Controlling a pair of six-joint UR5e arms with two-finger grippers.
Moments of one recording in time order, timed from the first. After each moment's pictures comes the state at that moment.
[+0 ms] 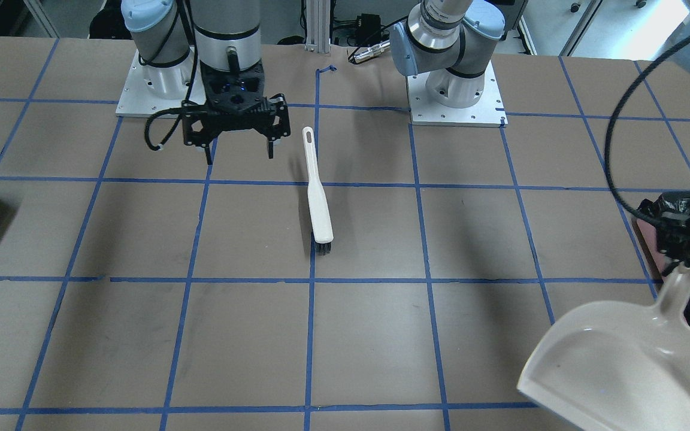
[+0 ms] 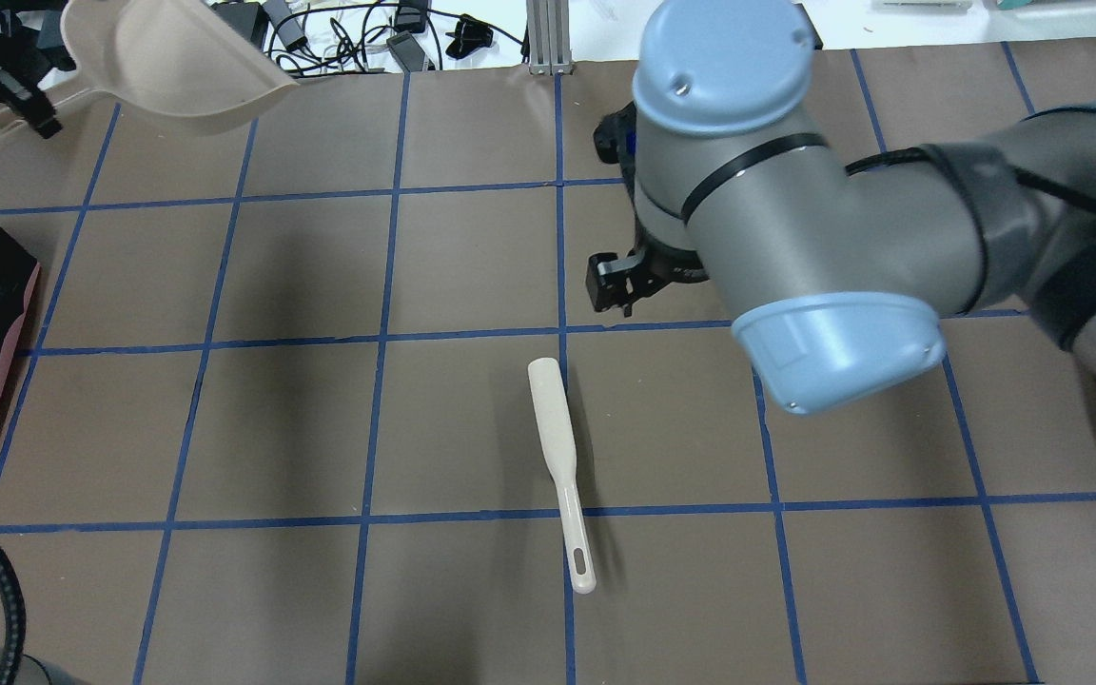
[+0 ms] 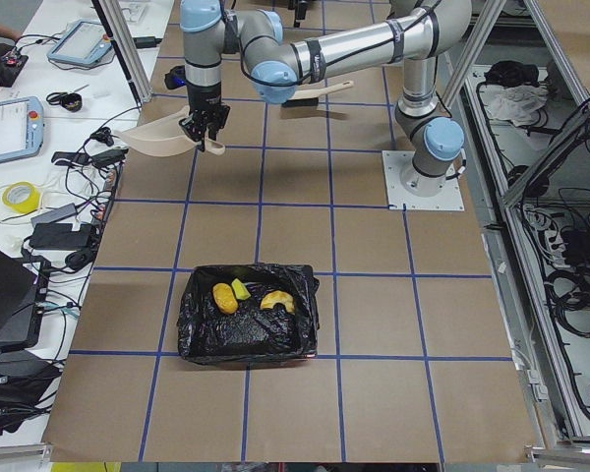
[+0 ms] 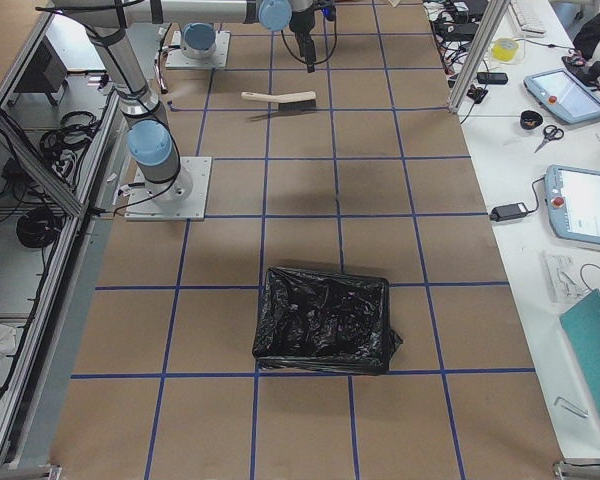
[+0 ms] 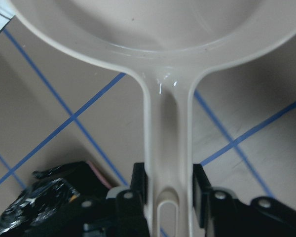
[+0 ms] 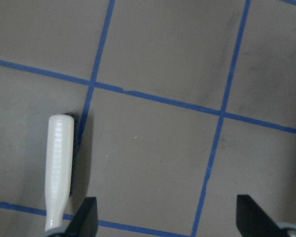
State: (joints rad) left arm -1.28 -1.88 -1.32 -1.35 1.68 0.94; right arm 1.85 -1.59 1.74 -1.89 -1.70 0.05
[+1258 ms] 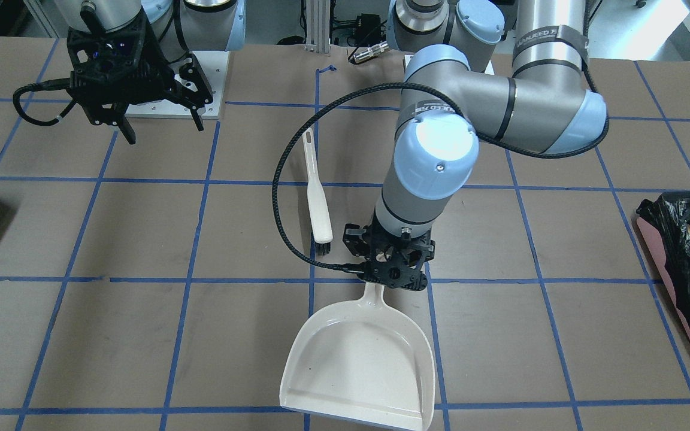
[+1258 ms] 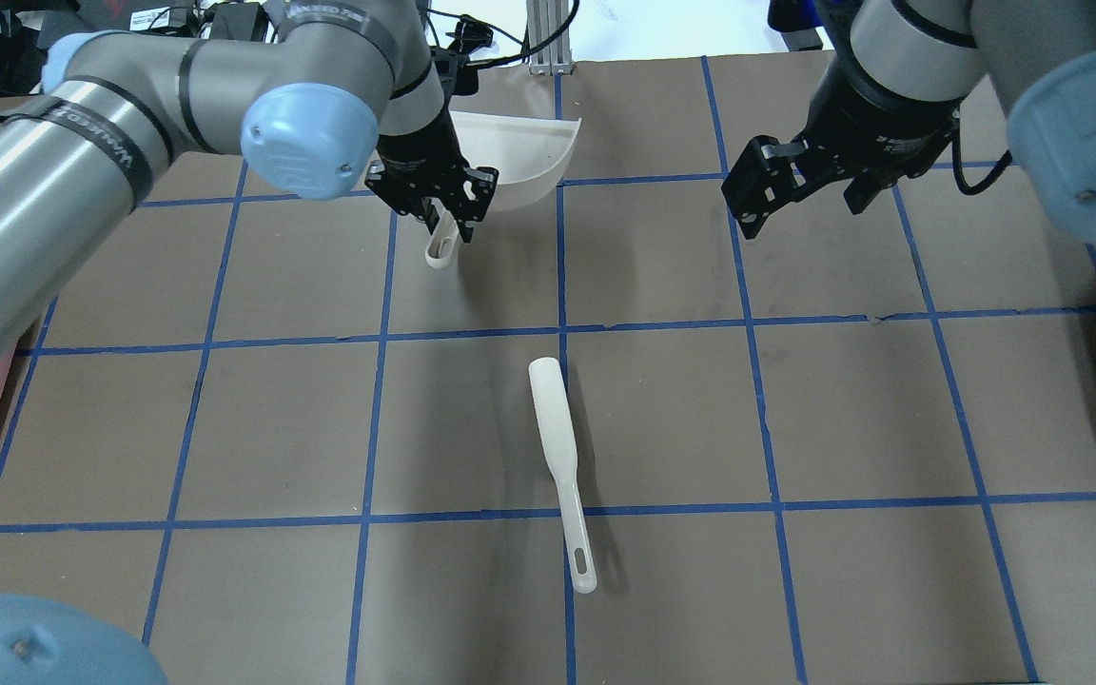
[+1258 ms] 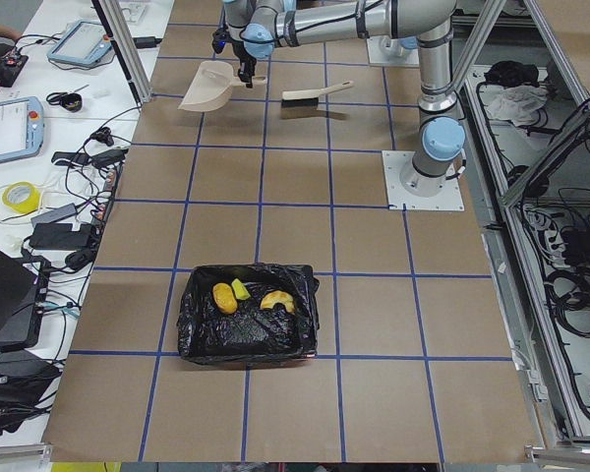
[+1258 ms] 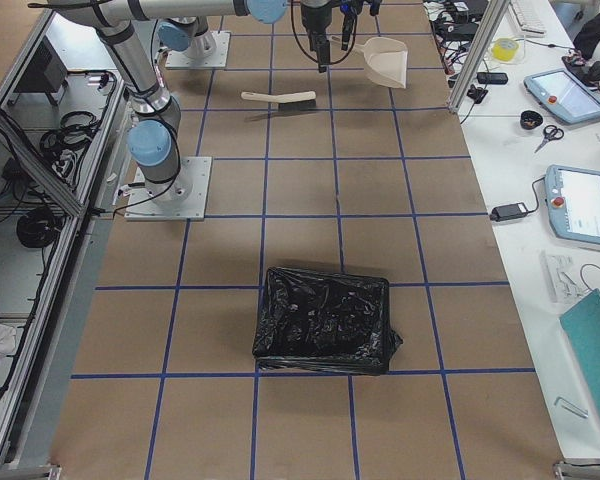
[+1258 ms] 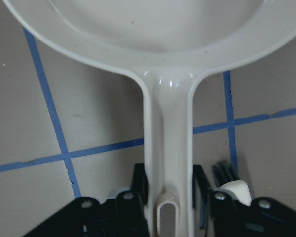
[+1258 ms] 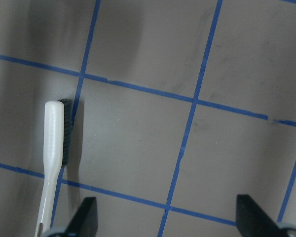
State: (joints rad) left arm -1.78 -1.98 -1.46 -1.33 1.51 -0.03; right arm 1.62 -1.65 1.61 -1.58 -1.52 -0.18
